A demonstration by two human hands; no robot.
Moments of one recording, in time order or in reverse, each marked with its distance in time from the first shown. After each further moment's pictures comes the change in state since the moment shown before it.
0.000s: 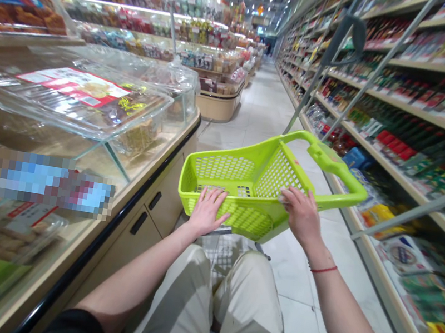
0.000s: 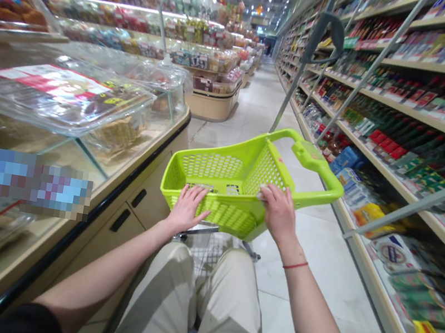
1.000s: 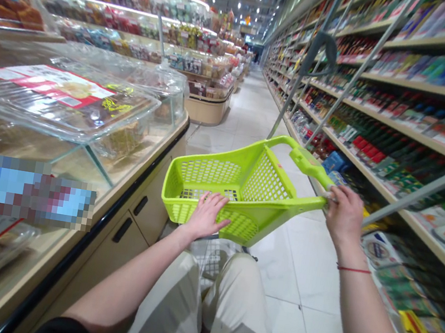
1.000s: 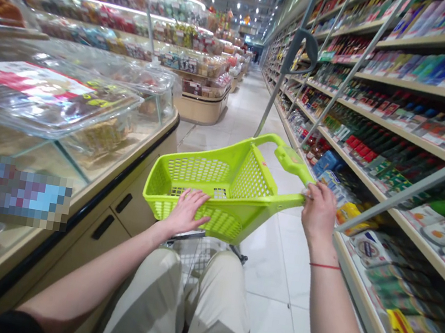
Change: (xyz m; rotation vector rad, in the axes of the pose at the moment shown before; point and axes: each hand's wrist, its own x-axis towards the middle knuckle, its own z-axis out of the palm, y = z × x) left_hand 0.022 0.021 0.002 -0.145 -0.087 0.065; right_hand -0.001 0.099 -0.064 -0.108 0.290 0.237
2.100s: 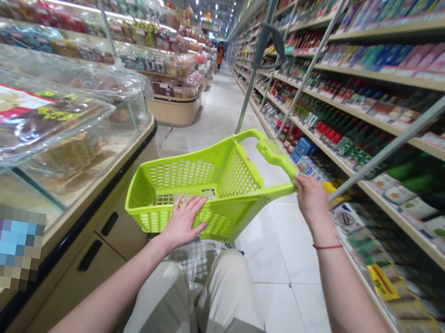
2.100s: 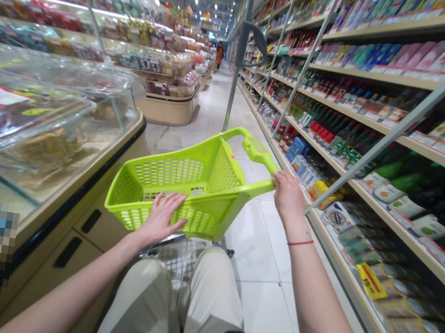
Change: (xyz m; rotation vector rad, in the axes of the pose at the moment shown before) left_hand -0.001 -0.002 -0.006 0.021 -0.012 0.050; right_hand 0.004 0.001 -0.007 -0.017 -0.158 0.040
